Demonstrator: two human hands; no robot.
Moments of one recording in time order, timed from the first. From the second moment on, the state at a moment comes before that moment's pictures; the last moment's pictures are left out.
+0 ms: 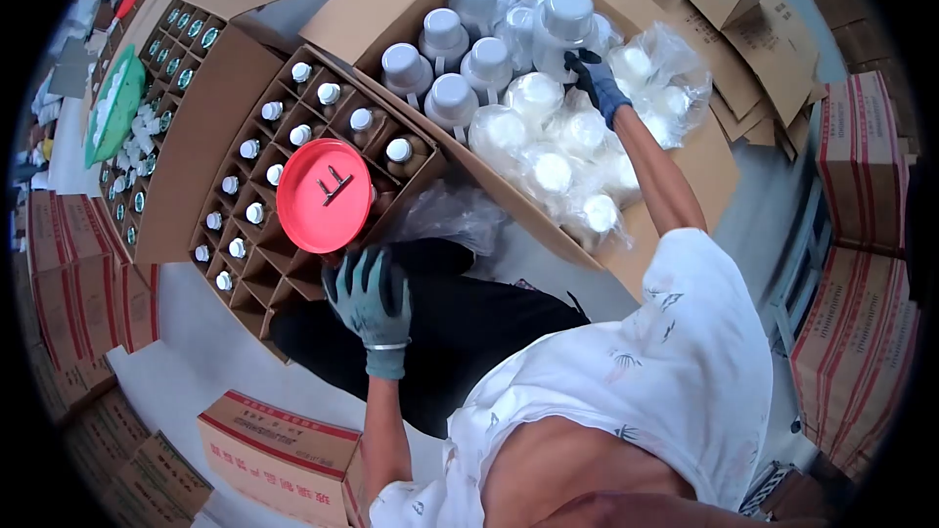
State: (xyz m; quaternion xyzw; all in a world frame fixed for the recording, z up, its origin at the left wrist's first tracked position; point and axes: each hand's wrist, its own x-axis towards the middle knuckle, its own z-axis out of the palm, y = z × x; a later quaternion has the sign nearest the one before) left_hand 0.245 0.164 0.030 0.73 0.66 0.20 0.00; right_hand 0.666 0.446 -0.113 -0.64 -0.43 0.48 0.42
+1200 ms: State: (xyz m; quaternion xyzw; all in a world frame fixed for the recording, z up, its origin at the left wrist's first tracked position) left_hand 0.128 0.015 0.045 0.44 0.58 0.62 0.29; right_hand 0.341 0.245 0.076 -0.09 -0.82 0.54 0.19
